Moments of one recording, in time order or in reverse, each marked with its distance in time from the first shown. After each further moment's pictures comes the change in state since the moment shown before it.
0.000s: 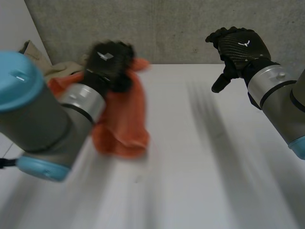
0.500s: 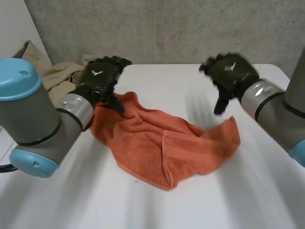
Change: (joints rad) left arm 0.159 -0.039 -0.037 -0.057 0.097 0.005; right arm 0.018 0.064 -0.027 0.203 -0.022 -0.285; left_hand -0.866 -0.896 -0.886 -0.905 -0.854; right_hand 0.000 0.000 0.000 0.000 0.000
